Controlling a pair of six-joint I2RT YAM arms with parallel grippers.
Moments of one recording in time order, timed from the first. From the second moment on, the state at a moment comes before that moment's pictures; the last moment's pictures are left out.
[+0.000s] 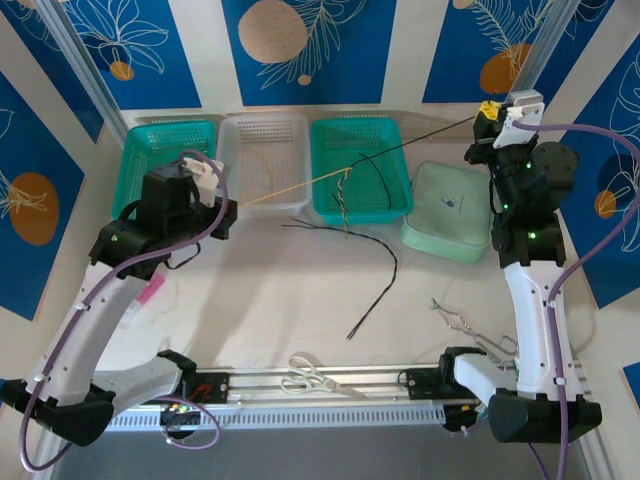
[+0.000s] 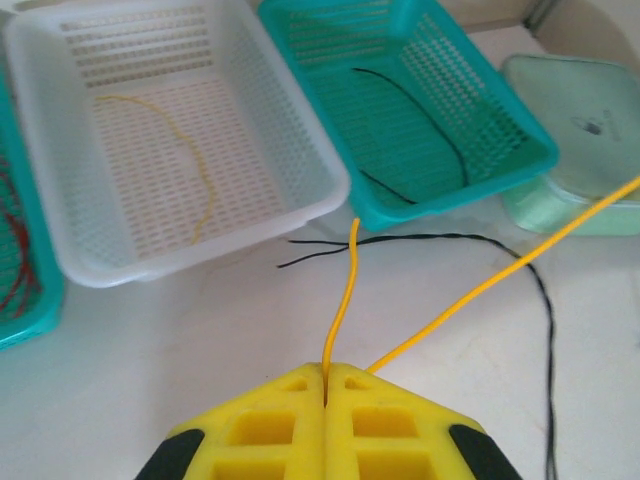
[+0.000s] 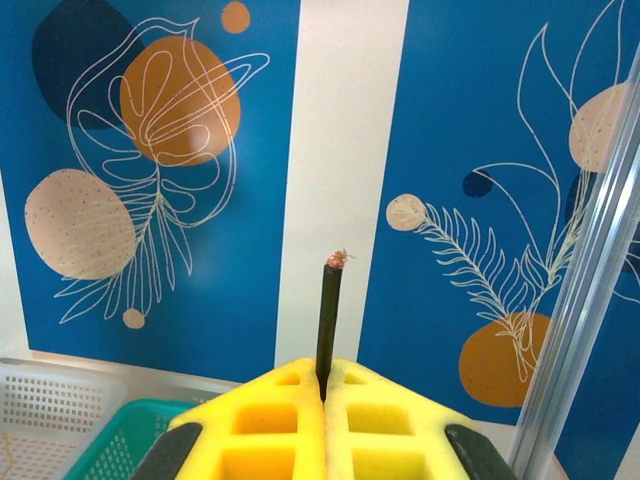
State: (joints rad) left arm -0.43 1.07 1.39 -0.92 0.06 -0.15; right arm -0.06 1.03 1.29 -0.10 -0.15 -0.08
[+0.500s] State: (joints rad) left arm -0.28 1.06 1.40 -0.91 0.06 -0.15; right arm -0.21 1.00 1.28 -0.13 -0.16 -0.06
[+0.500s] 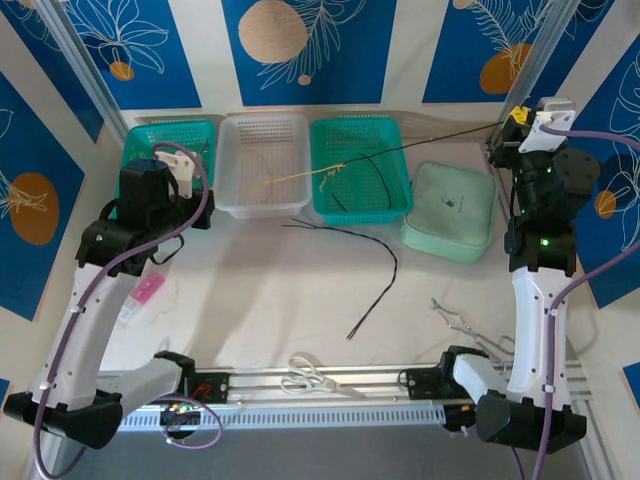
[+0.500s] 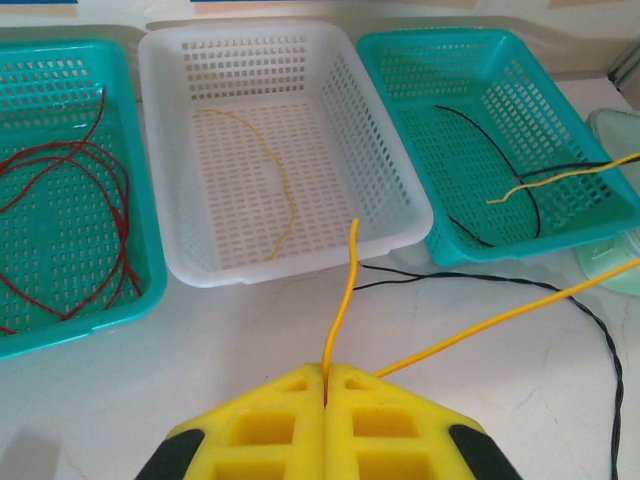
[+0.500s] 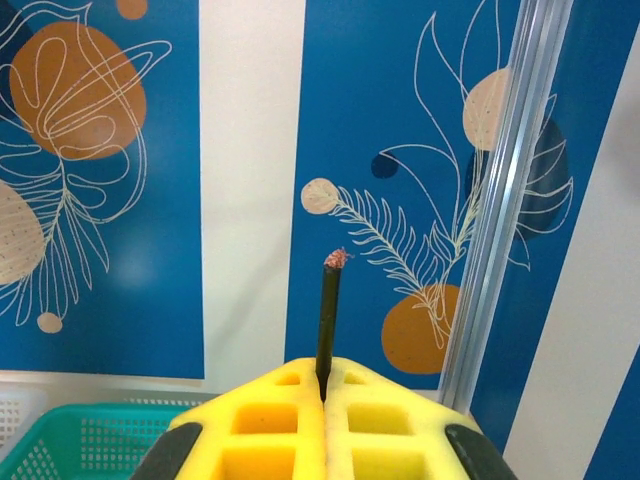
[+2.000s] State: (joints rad) left arm 0.15 1.01 0.99 -0.51 0.12 -0.42; right arm -0.39 1.03 1.24 -0.10 0.00 -0.05
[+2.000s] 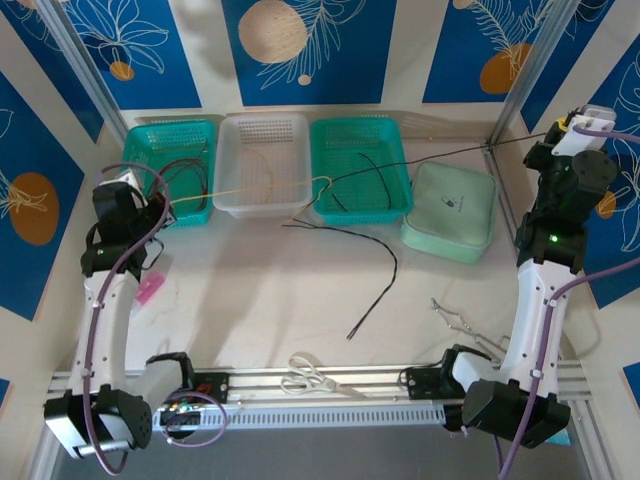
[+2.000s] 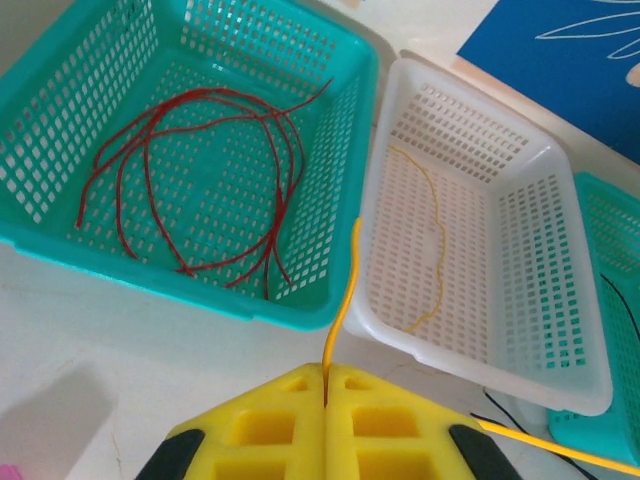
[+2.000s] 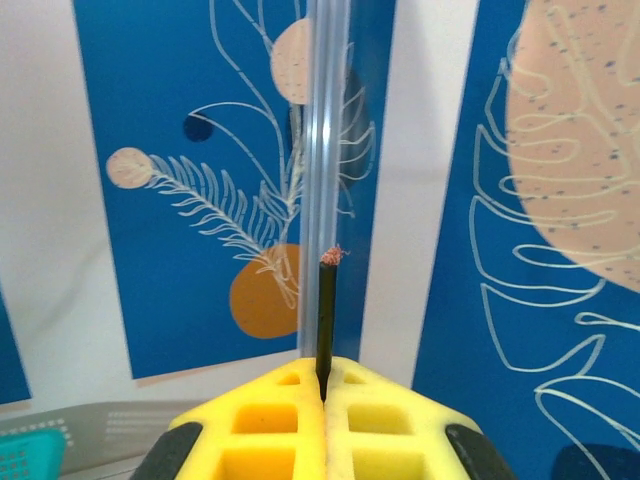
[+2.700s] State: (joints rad) left arm 0.32 1.07 0.83 -0.32 0.16 -0.53; right arm -0.40 1.04 1.23 -0.04 0.01 -0.05
